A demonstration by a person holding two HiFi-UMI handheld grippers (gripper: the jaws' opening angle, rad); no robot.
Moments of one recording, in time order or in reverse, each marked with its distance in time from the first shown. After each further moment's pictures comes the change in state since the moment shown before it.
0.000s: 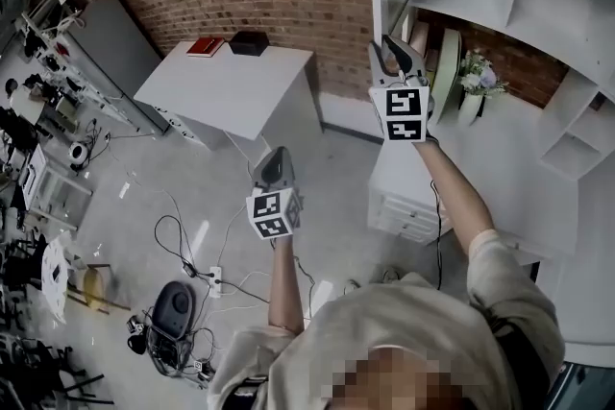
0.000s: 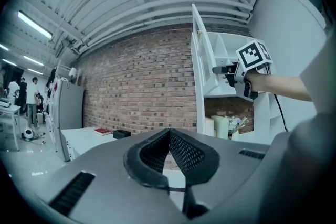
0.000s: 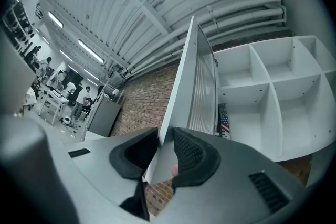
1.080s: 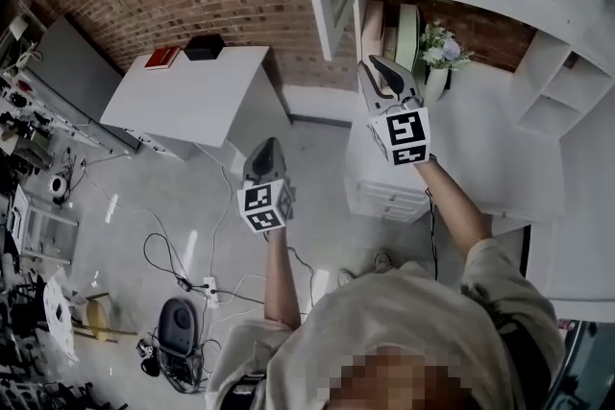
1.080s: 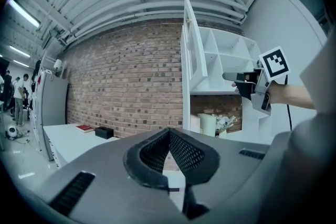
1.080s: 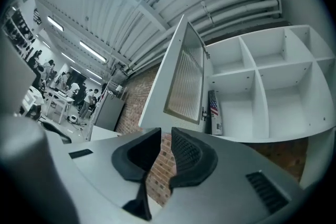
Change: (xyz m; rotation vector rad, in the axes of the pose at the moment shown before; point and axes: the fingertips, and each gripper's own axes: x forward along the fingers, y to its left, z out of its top) left arm 0.049 -0.052 -0.010 0.002 0.033 -0.127; right arm -0.067 -0.028 -0.053 0.021 0.053 0.033
